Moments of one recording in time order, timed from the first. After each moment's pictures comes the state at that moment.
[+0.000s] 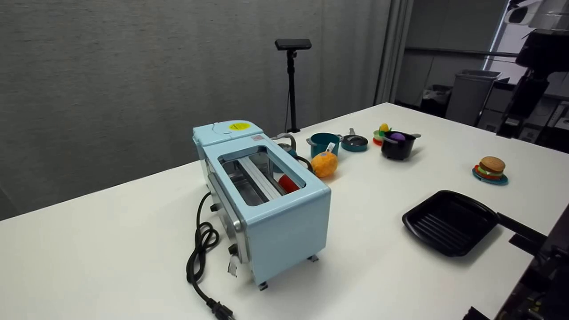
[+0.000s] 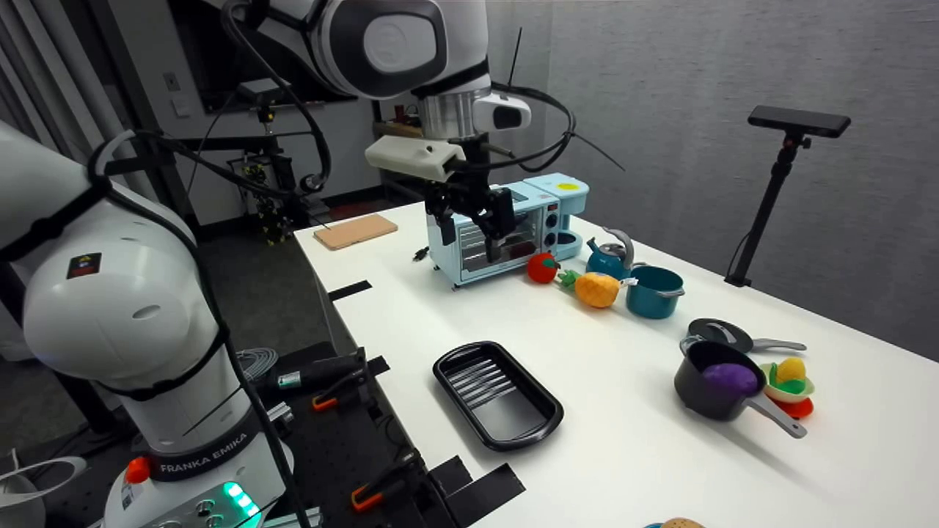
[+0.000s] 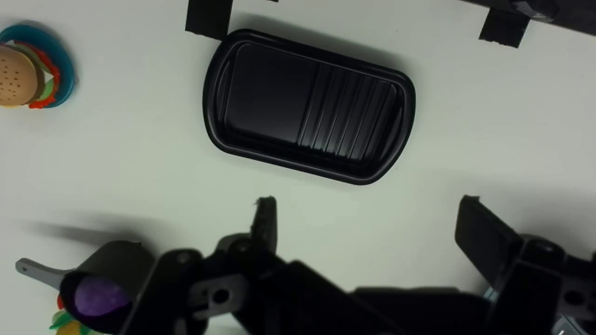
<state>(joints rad) -0.01 -0.59 -0.07 -2.69 -0.06 2.19 -0.25</state>
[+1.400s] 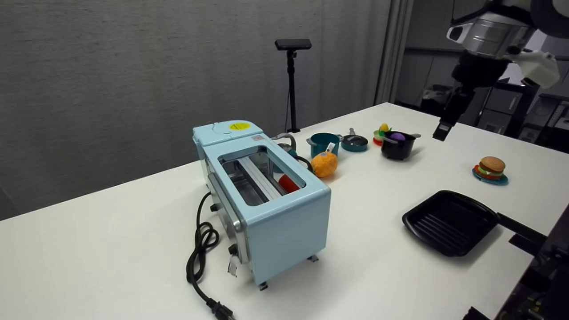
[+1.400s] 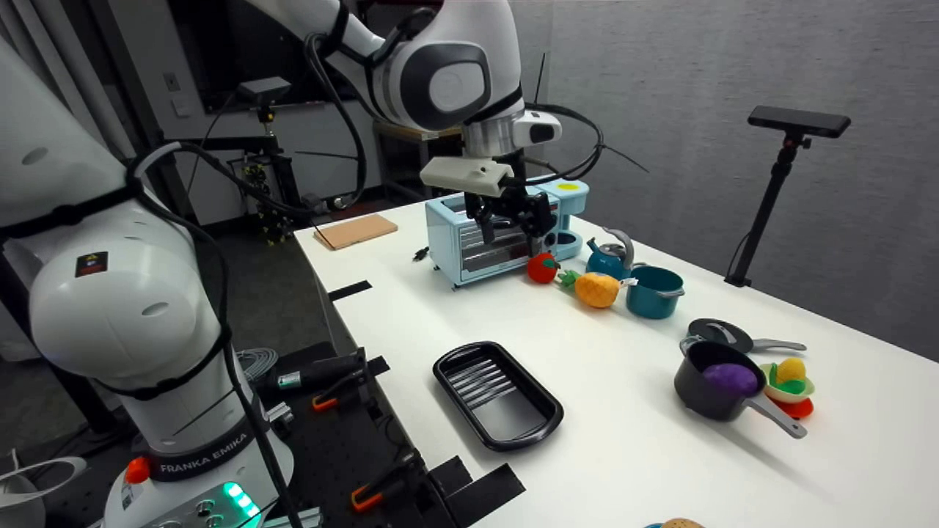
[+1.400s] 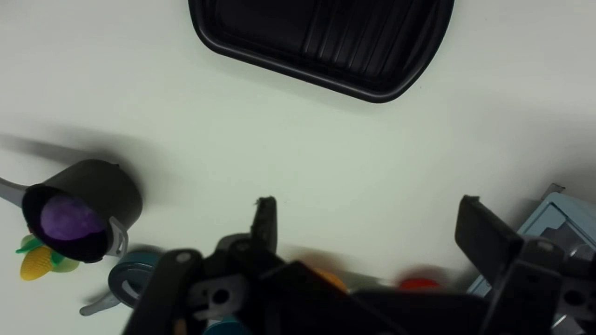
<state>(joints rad) 0.04 -0.28 -0.04 -2.55 -0.04 2.46 -0.24</state>
